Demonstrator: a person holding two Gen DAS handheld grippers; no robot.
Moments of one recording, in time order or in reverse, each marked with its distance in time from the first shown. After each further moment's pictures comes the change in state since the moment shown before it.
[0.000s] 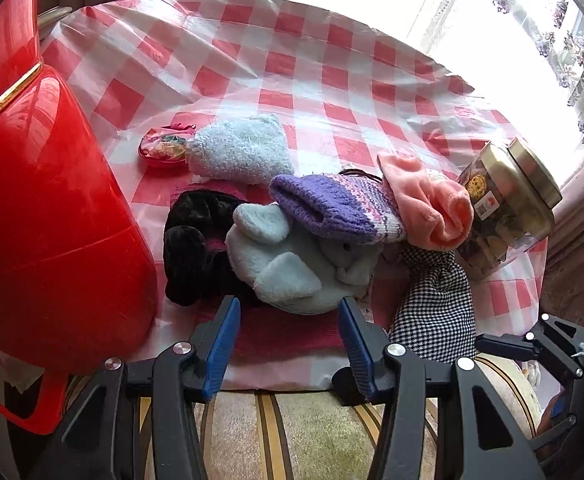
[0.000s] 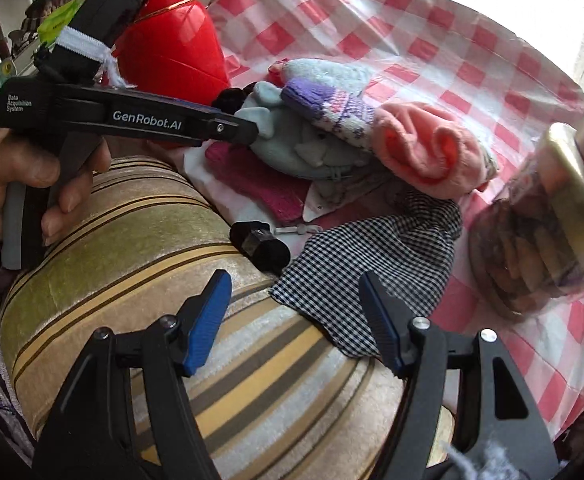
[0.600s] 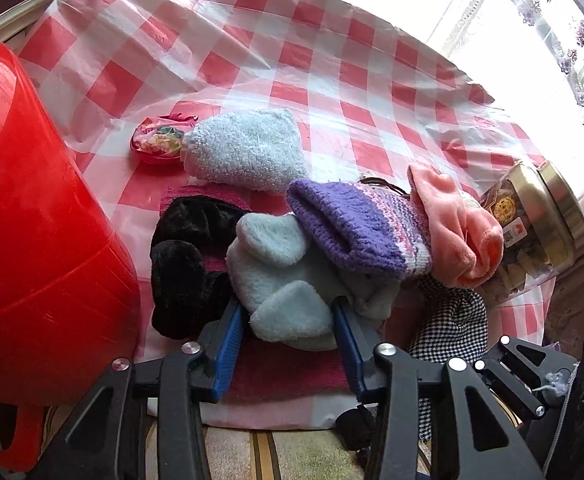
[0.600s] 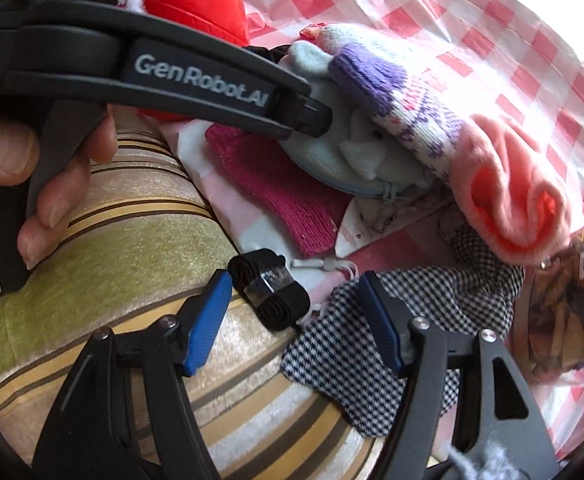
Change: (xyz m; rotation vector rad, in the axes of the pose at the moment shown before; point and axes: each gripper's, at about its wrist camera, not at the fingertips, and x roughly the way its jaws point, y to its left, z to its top) left arm 0.031 0.004 0.017 -0.064 0.015 0.003; right arm 0.069 0.018 0.033 -0.123 0.123 0.029
